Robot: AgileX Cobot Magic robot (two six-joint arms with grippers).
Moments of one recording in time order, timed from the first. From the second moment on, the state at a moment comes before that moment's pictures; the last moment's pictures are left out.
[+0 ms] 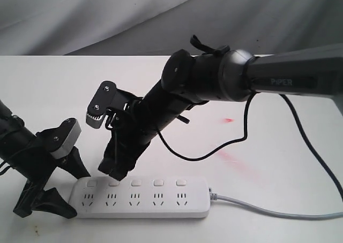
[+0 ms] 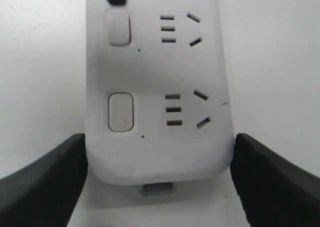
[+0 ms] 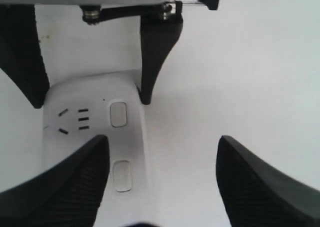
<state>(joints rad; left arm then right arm) 0.10 1.93 -0.88 -0.75 0.97 2.09 0.72 2.12 -1.47 0.78 0.69 -1.23</state>
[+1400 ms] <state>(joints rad) 0.10 1.93 -0.88 -0.75 0.97 2.09 0.74 2.19 -1.47 0.75 0.65 -1.18</state>
